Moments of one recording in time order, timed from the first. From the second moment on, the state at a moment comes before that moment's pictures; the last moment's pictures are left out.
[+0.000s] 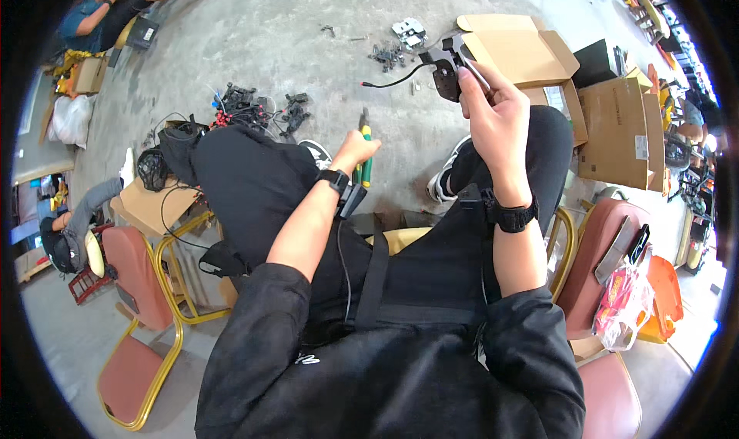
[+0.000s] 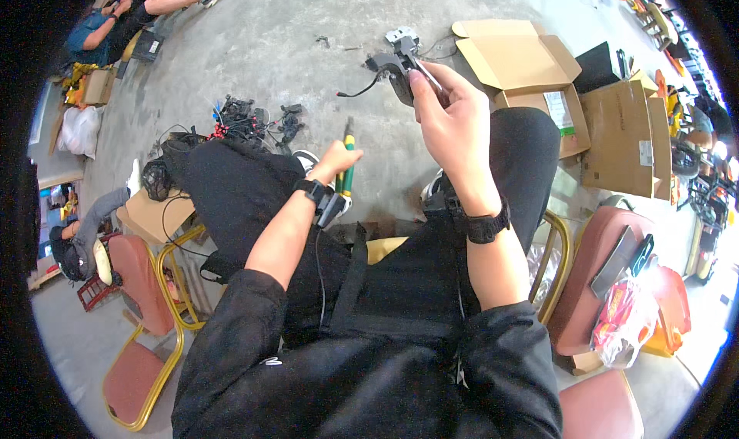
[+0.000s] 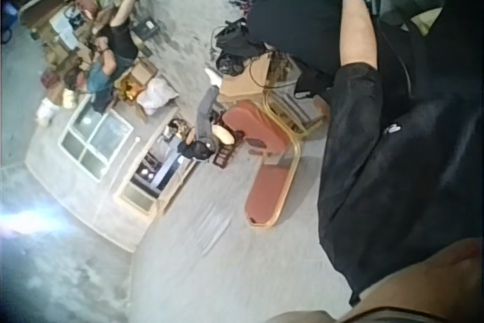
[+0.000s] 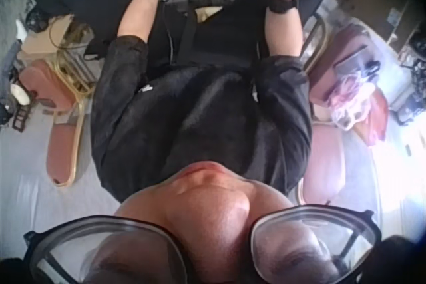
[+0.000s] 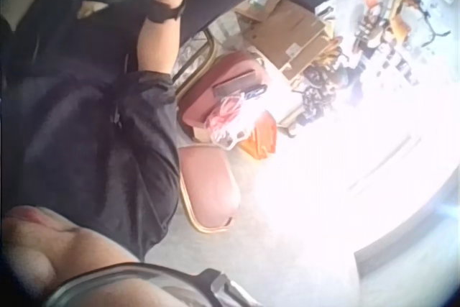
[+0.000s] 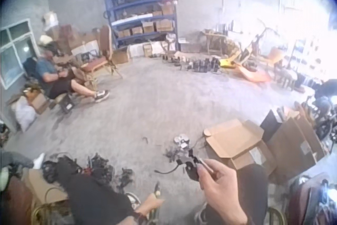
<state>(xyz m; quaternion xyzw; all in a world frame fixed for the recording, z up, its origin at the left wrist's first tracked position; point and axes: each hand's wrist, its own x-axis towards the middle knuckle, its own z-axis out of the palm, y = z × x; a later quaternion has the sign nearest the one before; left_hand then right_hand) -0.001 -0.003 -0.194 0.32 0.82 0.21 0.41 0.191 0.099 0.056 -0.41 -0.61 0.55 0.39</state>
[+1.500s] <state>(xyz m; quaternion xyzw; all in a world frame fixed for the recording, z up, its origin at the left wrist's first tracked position) -0.014 -0.008 0.011 0.50 0.68 0.09 0.53 0.188 0.098 0.027 -0.39 -0.50 0.68 0.37</state>
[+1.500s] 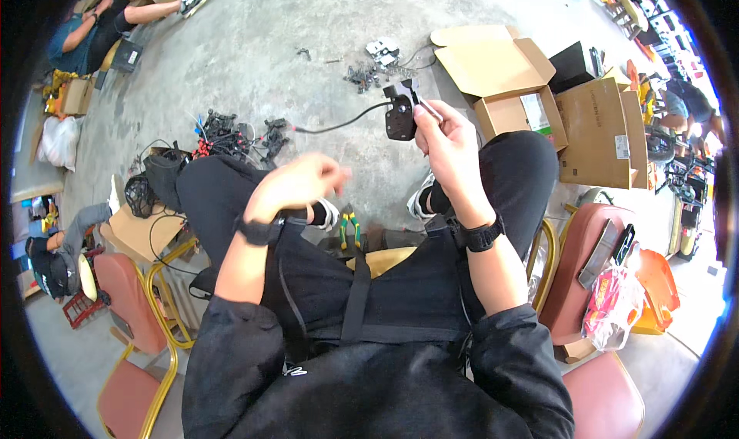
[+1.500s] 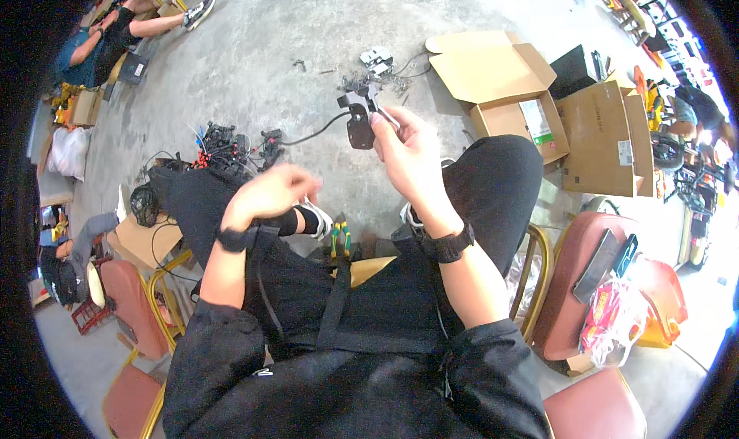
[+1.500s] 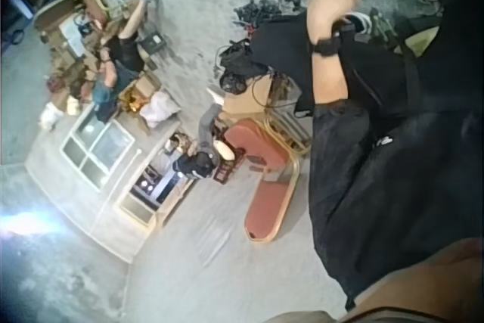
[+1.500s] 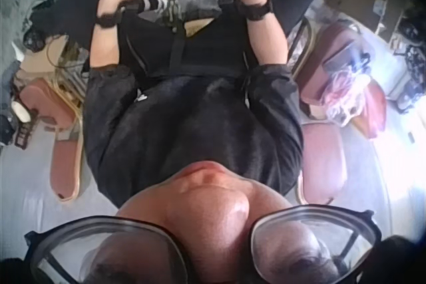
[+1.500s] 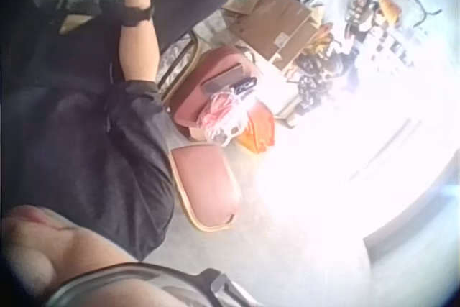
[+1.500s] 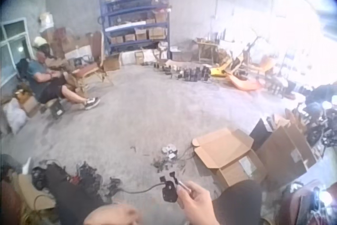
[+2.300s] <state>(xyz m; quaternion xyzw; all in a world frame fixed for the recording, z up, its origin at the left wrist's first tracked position) 0.013 -0.018 0.016 0.65 0.59 0.47 0.04 0.162 0.072 0.019 -0.36 -0.58 0.70 0.21</state>
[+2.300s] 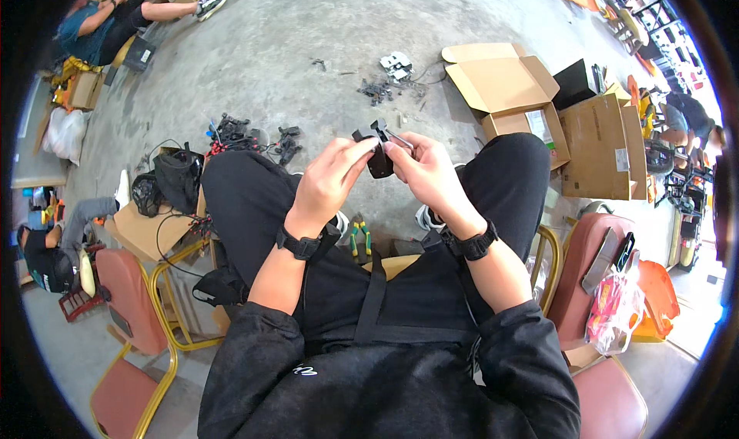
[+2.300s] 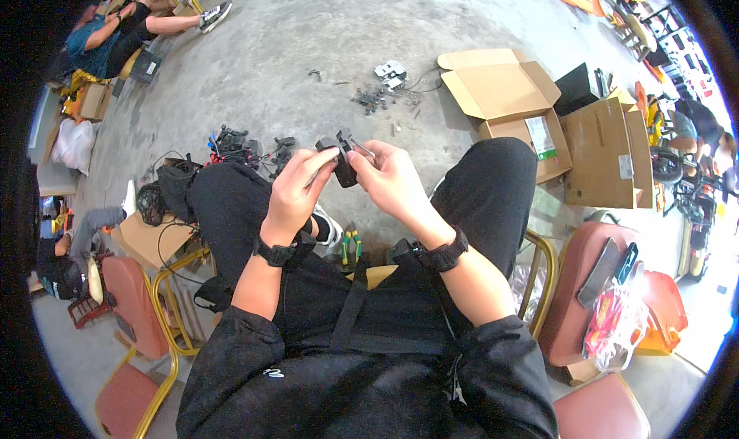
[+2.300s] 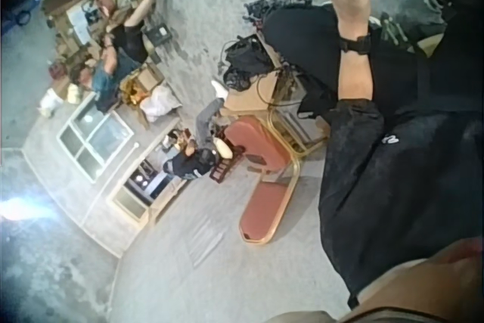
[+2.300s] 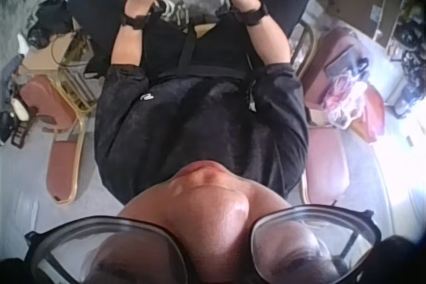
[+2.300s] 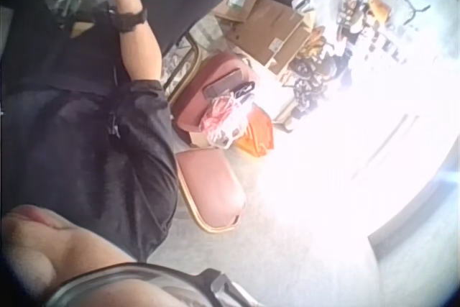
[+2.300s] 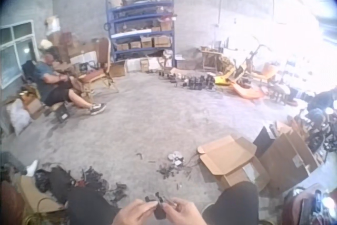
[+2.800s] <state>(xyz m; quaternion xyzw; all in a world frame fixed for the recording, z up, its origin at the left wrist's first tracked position) 0.015 -0.017 0.012 0.64 0.57 0.51 0.04 0.158 0.066 0.032 -0.36 -0.58 0.69 0.22</state>
